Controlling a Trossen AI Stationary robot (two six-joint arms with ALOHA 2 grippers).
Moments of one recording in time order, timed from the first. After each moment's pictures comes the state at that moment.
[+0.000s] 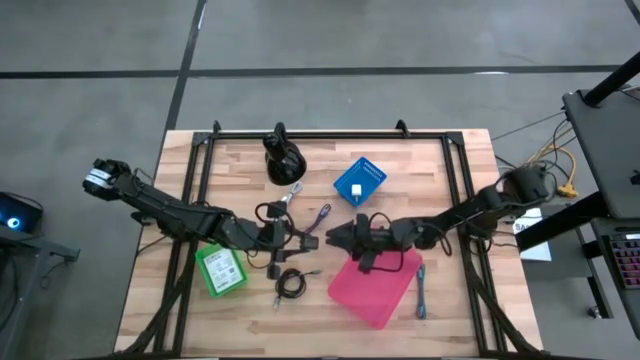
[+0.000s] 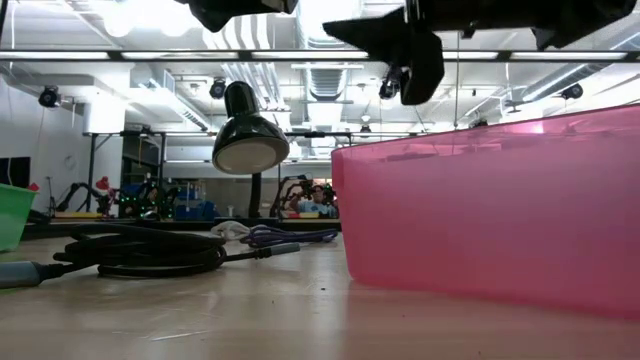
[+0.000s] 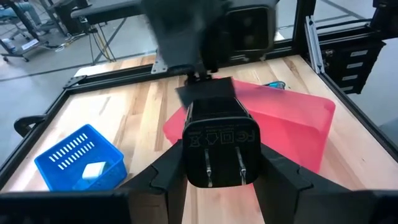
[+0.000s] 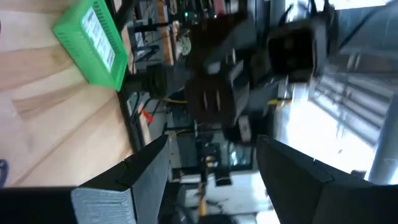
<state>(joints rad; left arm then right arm) -0.36 1.24 0.86 0.06 -0.36 0.01 0.30 1.61 0.73 0.89 0.34 -1.44</state>
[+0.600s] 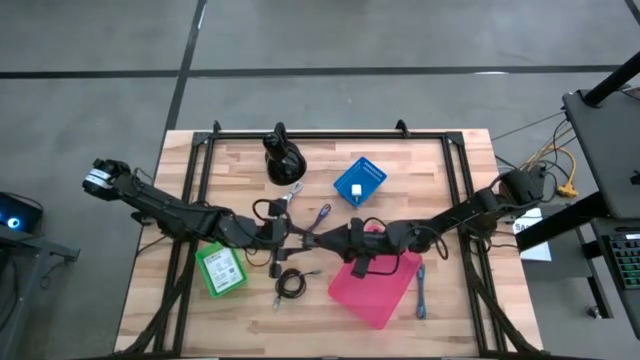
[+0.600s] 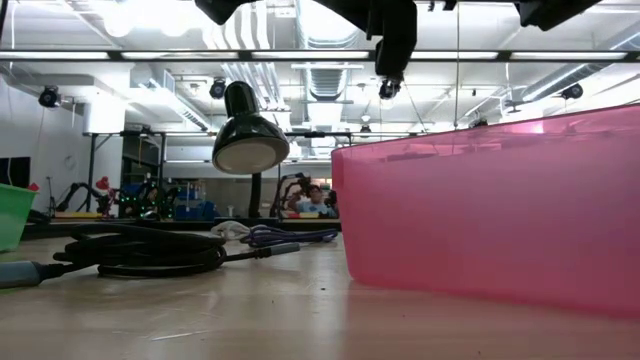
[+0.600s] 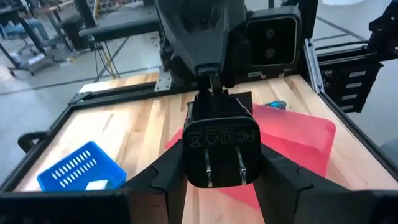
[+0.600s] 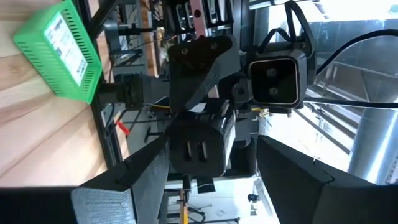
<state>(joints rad) -0.35 1.24 0.86 0.13 -0.36 0.03 0.31 1.66 0.84 0.89 0.34 -1.50</state>
